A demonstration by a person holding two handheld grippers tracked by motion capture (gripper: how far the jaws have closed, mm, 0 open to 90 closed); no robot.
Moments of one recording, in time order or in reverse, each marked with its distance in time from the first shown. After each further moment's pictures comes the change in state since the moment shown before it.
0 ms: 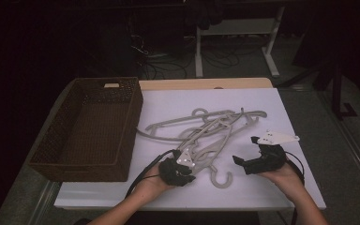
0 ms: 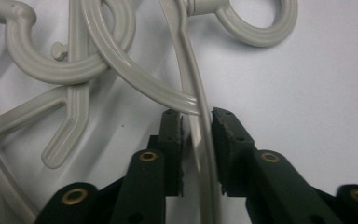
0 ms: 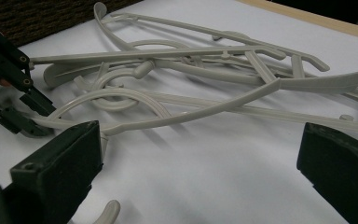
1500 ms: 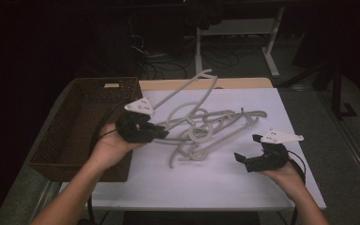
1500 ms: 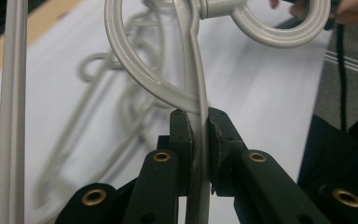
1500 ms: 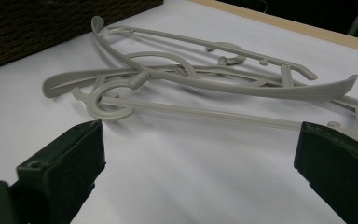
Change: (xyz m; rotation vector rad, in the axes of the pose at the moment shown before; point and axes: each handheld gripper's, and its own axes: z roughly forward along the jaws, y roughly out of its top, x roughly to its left) left arm 0.060 0.040 -0.181 -0.175 0.080 -0.078; right arm -0.004 0.002 -0.004 -0.038 -0.008 0.012
